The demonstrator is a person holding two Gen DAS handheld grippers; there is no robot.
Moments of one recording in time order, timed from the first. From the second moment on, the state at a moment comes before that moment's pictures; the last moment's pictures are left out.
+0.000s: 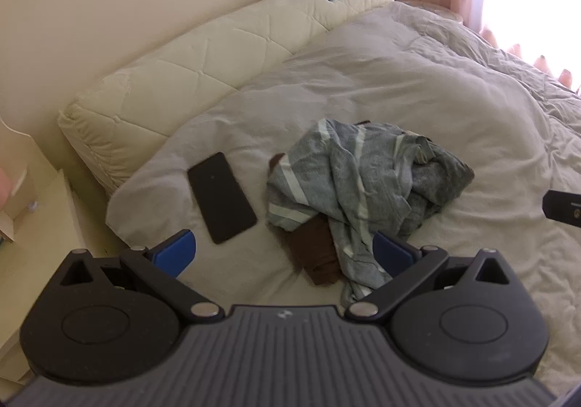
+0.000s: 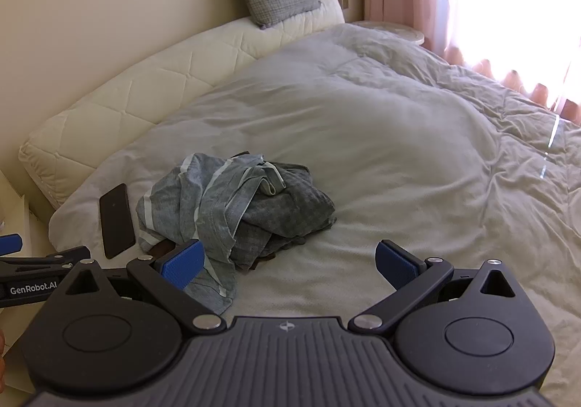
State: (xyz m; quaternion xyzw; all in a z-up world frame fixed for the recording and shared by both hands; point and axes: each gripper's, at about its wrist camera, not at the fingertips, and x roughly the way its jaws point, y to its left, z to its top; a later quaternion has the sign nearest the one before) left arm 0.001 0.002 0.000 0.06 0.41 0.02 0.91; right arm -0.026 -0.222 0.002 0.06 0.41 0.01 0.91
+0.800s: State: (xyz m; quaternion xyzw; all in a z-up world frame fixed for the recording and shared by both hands) left arm -0.003 -0.015 -0.010 0.06 0.44 0.00 0.89; right arm -0.028 -0.233 -0.003 0.06 0.41 0.02 0.91
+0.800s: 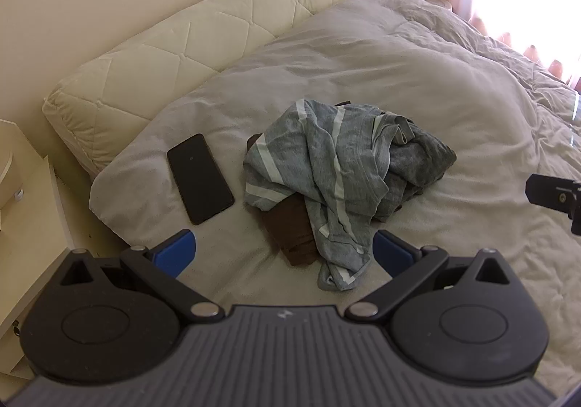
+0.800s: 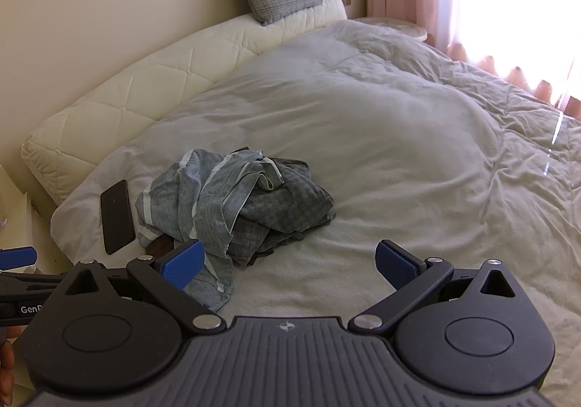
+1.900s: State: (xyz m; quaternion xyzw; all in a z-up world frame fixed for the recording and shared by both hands) left arm -0.014 -0.024 -0.013 0.06 0.45 -0.01 0.89; right arm -0.029 -0.231 -0.005 0.06 0.42 0.03 0.91
